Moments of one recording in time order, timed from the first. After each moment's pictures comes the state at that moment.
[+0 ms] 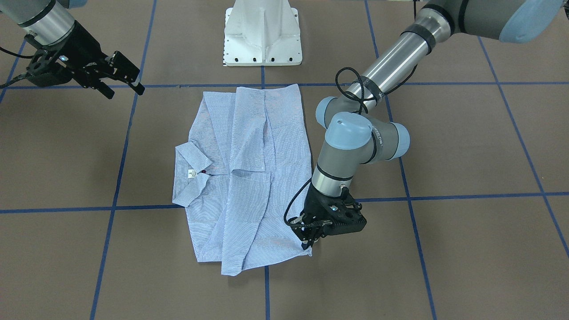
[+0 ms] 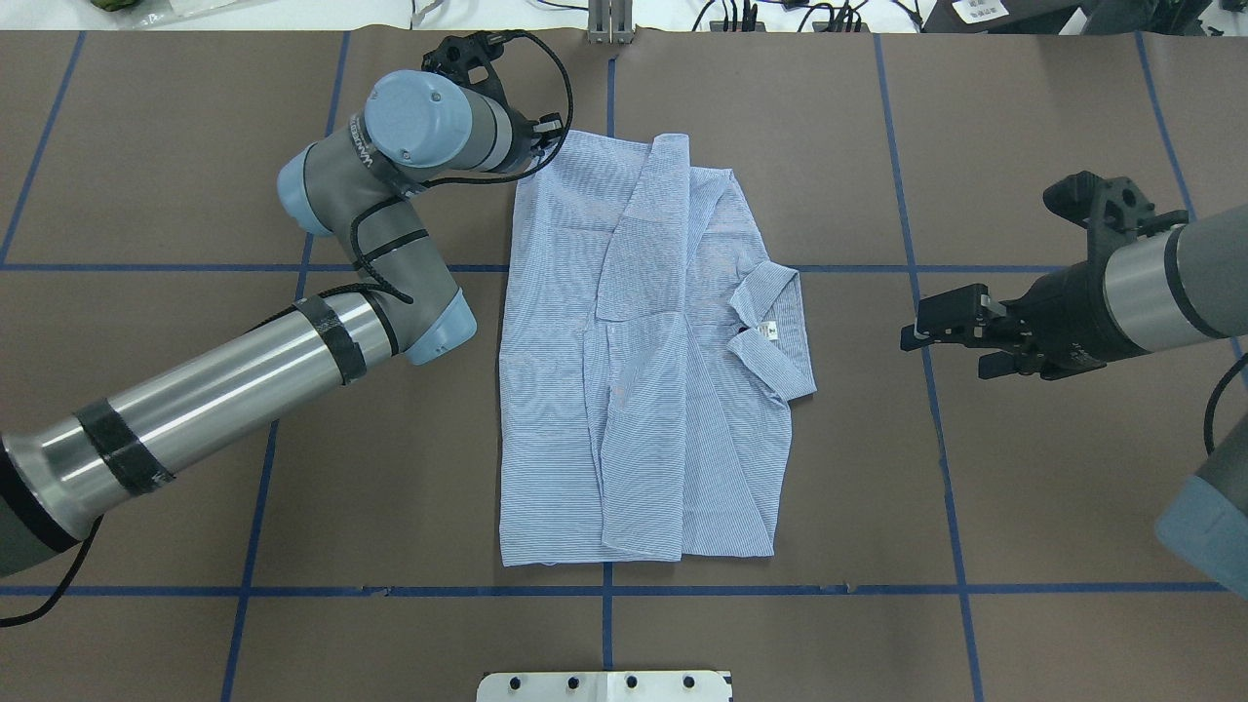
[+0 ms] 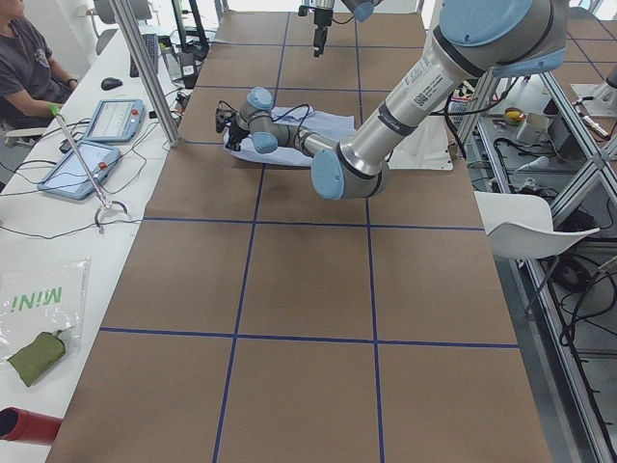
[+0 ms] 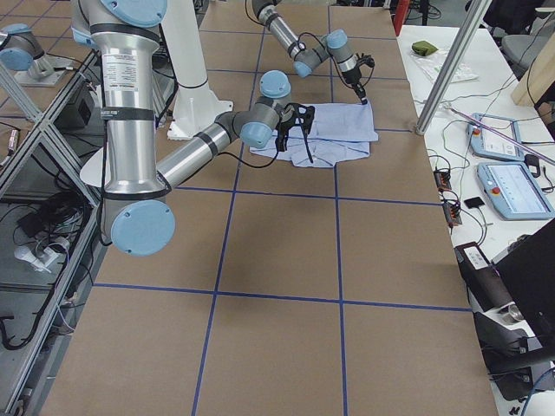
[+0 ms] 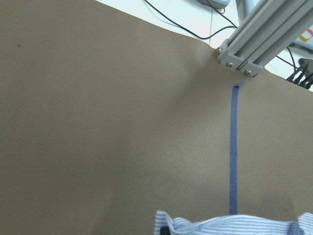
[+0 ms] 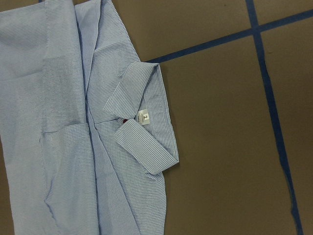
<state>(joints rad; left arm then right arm) -0.73 -2.49 -0.97 -2.39 -1.64 -1.41 0.81 -1.55 2.15 -1.14 2.17 1.36</state>
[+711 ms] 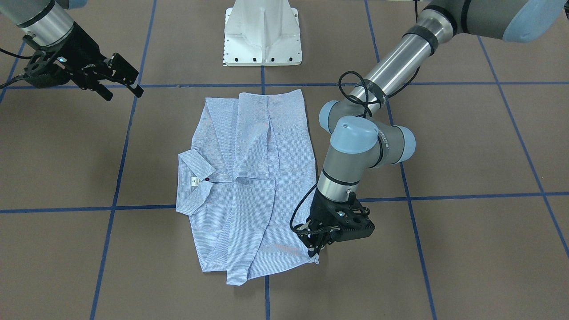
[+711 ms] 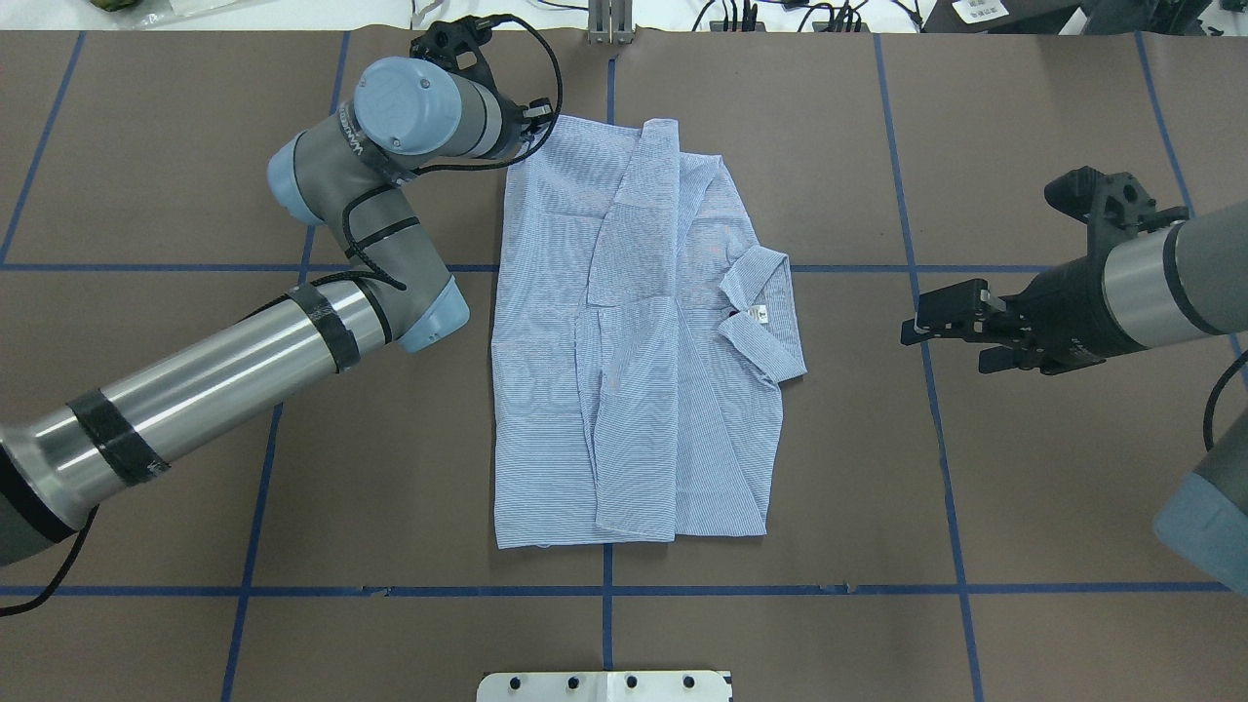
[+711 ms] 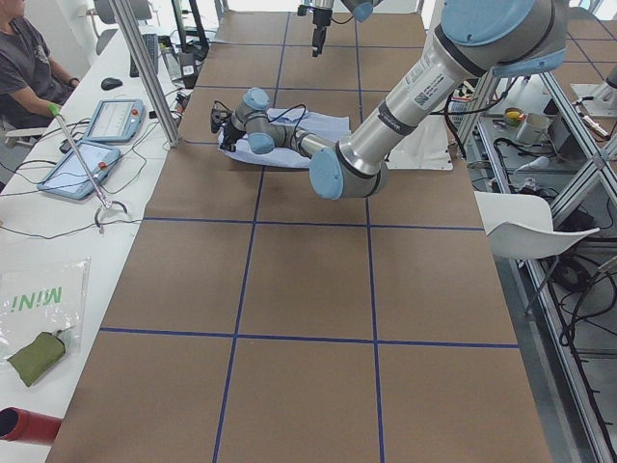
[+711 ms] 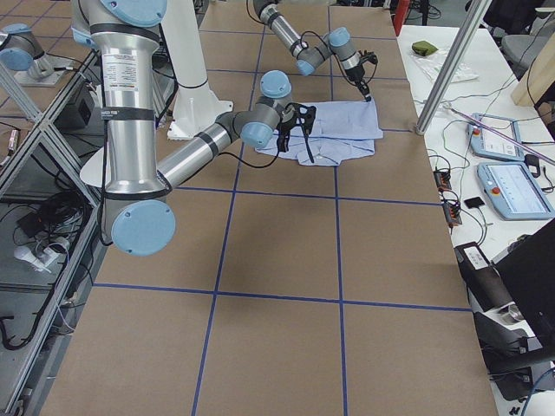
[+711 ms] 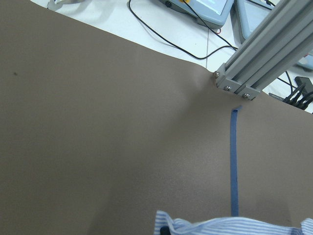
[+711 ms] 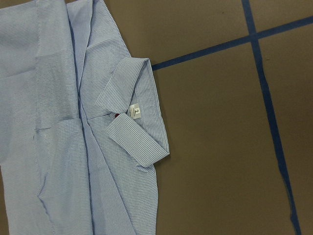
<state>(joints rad) -0.75 -2.49 -0.96 -2.40 -1.64 -1.40 0.81 -1.55 2.14 -1.14 2.15 1.36</state>
